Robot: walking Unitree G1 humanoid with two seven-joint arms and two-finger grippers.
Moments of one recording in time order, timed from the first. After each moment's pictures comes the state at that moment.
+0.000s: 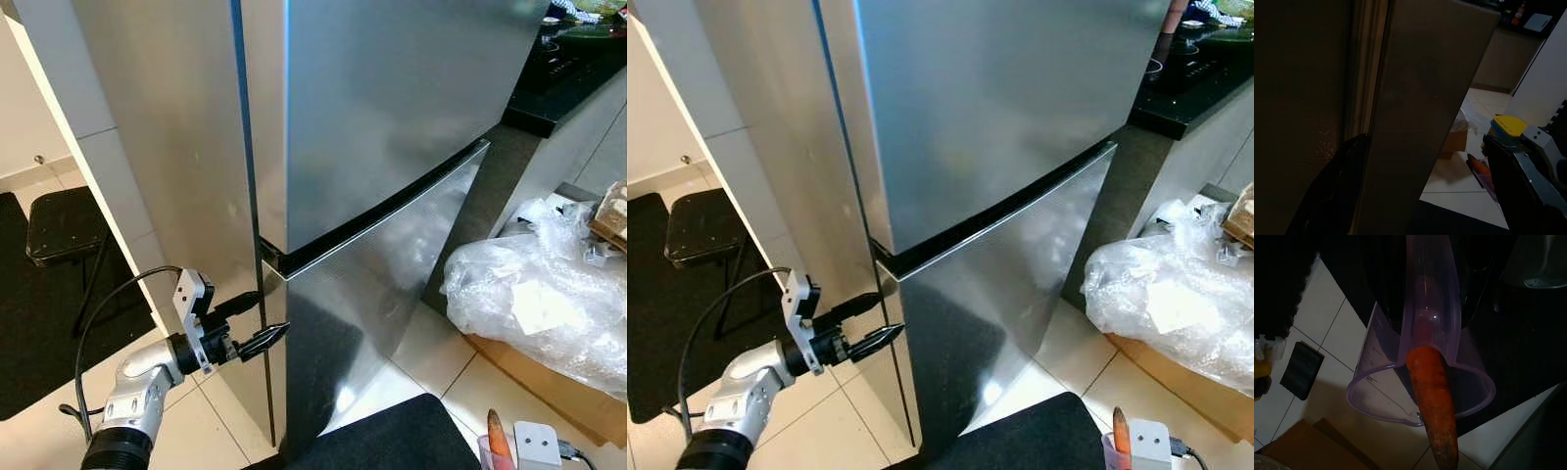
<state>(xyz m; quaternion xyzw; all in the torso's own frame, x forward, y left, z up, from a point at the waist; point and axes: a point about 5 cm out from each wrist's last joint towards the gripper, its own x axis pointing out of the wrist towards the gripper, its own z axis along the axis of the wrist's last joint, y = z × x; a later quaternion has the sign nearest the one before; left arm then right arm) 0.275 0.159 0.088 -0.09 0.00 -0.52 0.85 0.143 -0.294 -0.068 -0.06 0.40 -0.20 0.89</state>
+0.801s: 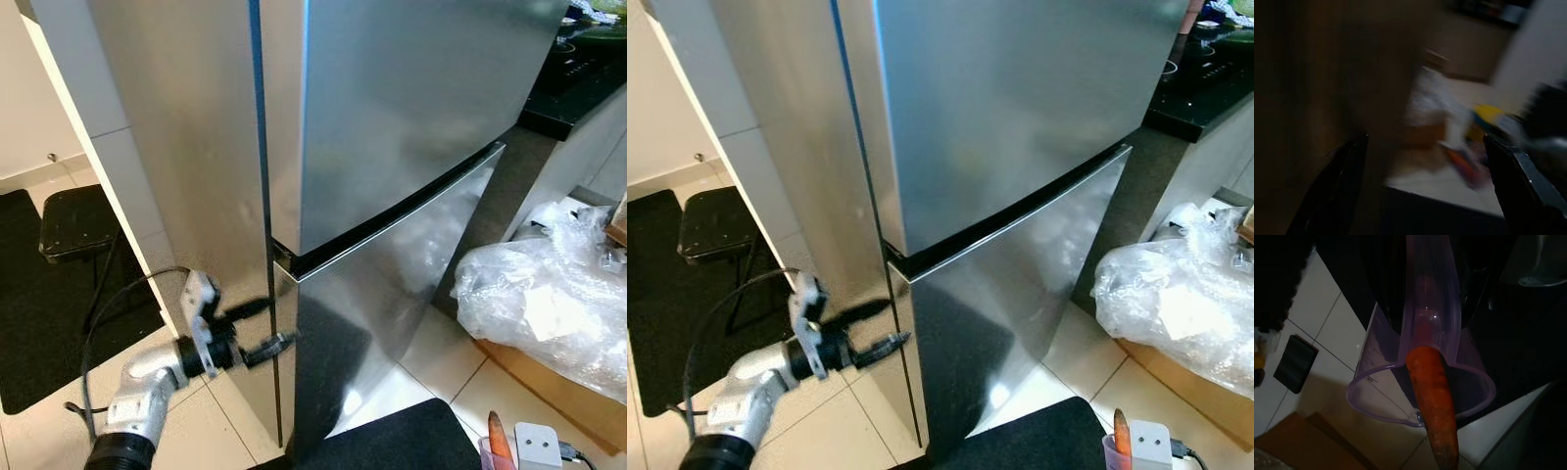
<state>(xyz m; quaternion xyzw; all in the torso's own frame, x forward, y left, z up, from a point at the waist) 0.260 0.136 0.080 -0.10 0.03 -0.59 0.80 0.143 -0.294 -0.068 -0.06 0.40 -0.20 0.89</state>
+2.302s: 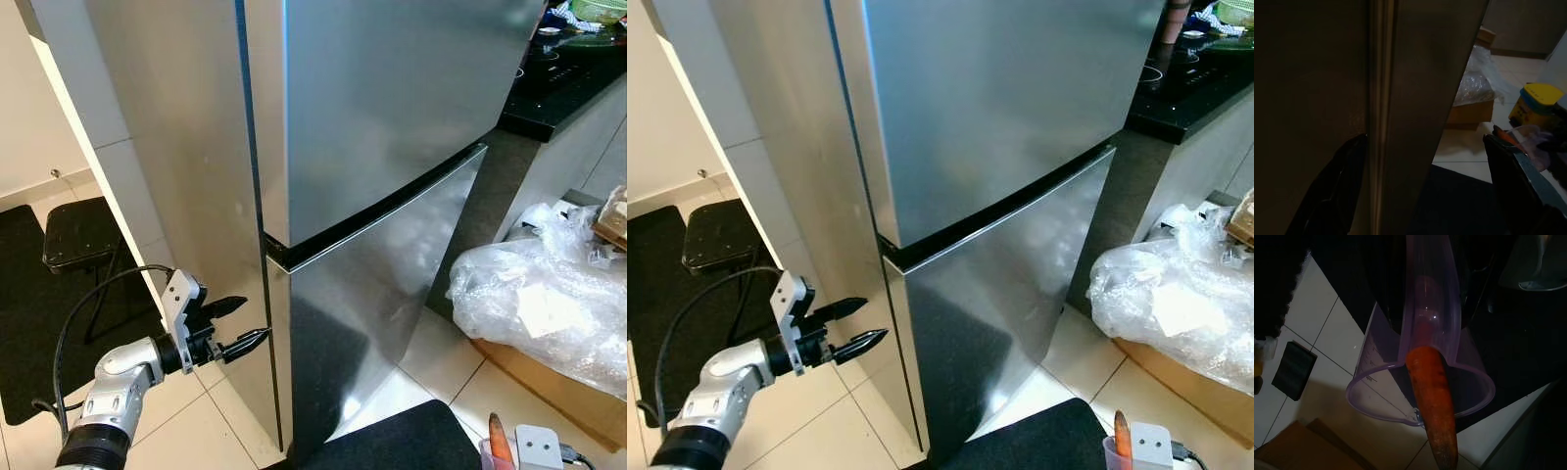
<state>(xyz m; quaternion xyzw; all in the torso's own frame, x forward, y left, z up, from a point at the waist) 0.278 0.186 0.084 -0.03 0.05 -0.48 0.87 0.139 -0.294 -0.069 -0.06 0.41 -0.20 0.89</state>
